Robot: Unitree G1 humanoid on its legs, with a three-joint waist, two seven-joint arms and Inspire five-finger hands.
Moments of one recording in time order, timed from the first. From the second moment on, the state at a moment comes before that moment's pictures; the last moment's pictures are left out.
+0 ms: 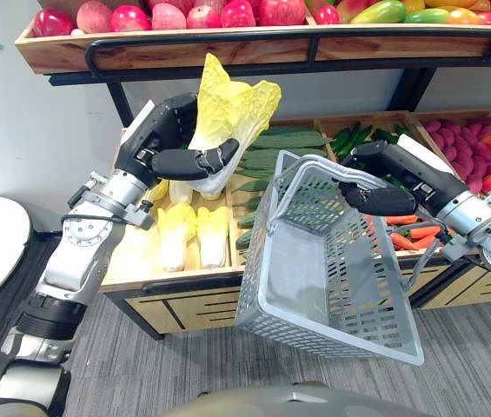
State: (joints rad) left arm -0.31 0.69 -0.10 -0.11 -0.54 -0.13 -0.20; right arm -0.05 -0.91 -0.10 -0.21 0.21 -0.11 0.39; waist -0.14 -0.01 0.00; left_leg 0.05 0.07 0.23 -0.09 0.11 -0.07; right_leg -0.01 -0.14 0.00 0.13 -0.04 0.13
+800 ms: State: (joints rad) left arm -0.72 0.77 -0.29 0.33 -0.50 -0.13 -0.17; right arm -0.02 -0.90 0.00 -0.37 0.30 -0.11 0.44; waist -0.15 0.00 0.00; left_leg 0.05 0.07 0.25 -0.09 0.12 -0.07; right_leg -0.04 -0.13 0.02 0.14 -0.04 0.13
